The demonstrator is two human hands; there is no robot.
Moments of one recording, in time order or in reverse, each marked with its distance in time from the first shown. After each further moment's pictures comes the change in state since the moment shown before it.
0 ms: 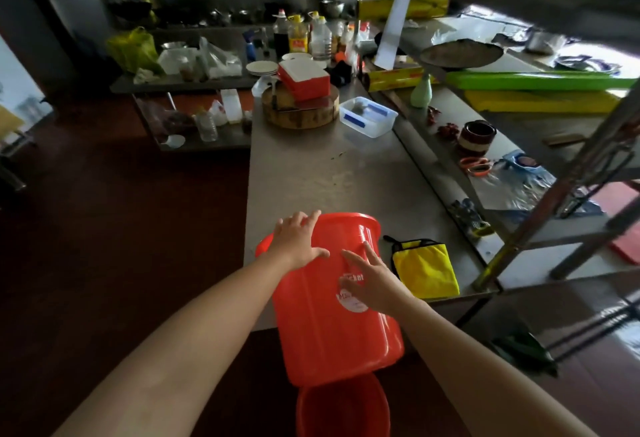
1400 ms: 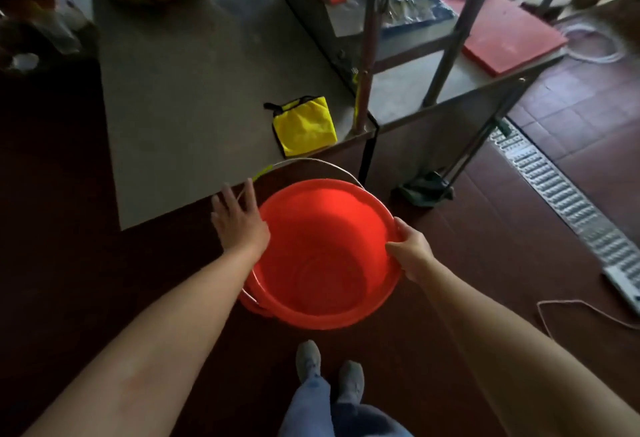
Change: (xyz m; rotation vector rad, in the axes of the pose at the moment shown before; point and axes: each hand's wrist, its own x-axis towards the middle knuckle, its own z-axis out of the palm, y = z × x) left_hand -0.171 0.203 0.216 0.119 -0.103 -0.276; right_hand -0.305 0.296 0.059 0.789 0.297 0.837
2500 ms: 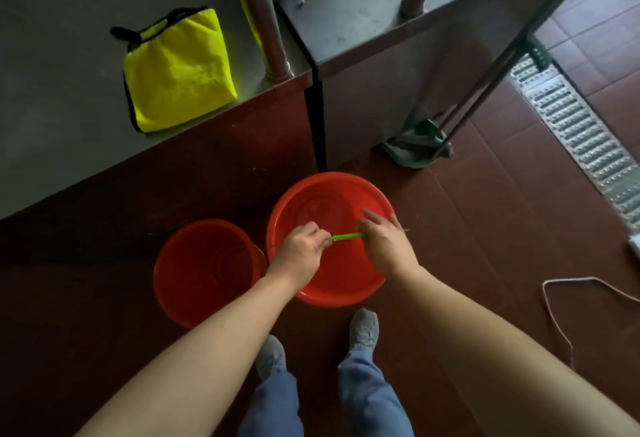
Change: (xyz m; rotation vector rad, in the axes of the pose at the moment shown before) left_hand 0.045 0.254 0.252 -0.454 -0.270 0.575; right_hand 0.265 0.137 -0.031 -0.846 -0.139 -0.500
